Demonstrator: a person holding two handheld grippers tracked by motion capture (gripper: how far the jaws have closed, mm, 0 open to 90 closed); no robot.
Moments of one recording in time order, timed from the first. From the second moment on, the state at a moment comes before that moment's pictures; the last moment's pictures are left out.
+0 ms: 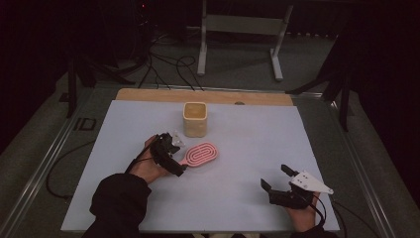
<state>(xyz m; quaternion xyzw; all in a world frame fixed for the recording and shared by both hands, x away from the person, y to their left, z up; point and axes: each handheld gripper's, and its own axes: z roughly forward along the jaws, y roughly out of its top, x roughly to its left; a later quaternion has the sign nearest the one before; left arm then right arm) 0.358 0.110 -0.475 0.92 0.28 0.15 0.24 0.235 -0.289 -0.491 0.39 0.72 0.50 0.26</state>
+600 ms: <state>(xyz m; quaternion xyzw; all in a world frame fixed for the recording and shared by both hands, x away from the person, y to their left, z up) 0.365 0.101 -0.482 0.92 0.28 0.12 0.23 0.235 -0.289 -0.491 0.39 0.72 0.50 0.26</state>
